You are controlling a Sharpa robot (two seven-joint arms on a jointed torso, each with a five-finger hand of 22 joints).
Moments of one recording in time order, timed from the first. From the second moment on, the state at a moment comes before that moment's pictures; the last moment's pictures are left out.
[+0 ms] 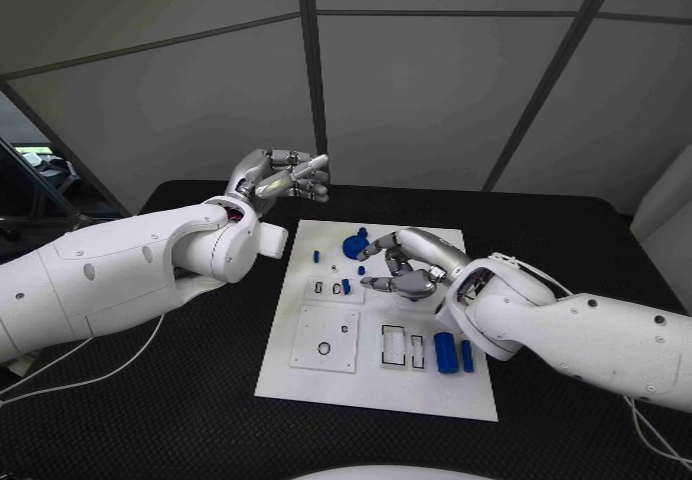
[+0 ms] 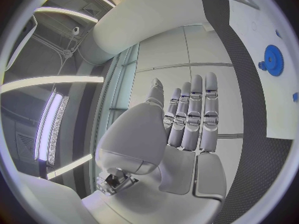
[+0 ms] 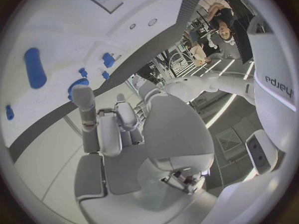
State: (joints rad) left arm 1.22 -0.88 0.02 1.51 -0.15 -0.45 0.38; left_hand 1.45 0.10 -0.18 0.09 0.05 1.00 0.16 0.17 0.09 1.22 0.09 0.25 0.13 1.29 0.04 0.35 0.33 0.18 1.13 0.15 0.47 0.19; right arm 1.17 -0.69 -0.08 1.59 -1.23 -0.45 0.04; right_hand 1.27 -0.08 0.26 -0.01 0.25 0.82 0.18 0.19 0.08 1.29 0.09 1.23 1.19 1.47 0.01 1.39 1.25 0.13 1.10 0.12 1.14 0.78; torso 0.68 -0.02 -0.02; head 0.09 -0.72
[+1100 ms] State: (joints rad) left arm 1.32 -0.79 -0.03 1.50 -0.96 0.07 -0.55; left_hand 1.20 0.14 -0.33 0.28 0.05 1.02 0.05 0.49 0.45 1.41 -0.01 1.32 1.16 1.47 -0.07 1.41 1.31 0.05 1.46 0.03 1.45 1.31; right arm 1.27 -0.88 0.00 1.48 -0.55 -0.30 0.22; right_hand 1.28 -0.10 0.41 -0.02 0.28 0.96 0.19 0.13 0.07 1.25 0.11 0.12 0.17 1.25 0.05 0.21 0.35 0.18 0.86 0.17 0.55 0.30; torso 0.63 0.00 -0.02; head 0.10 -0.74
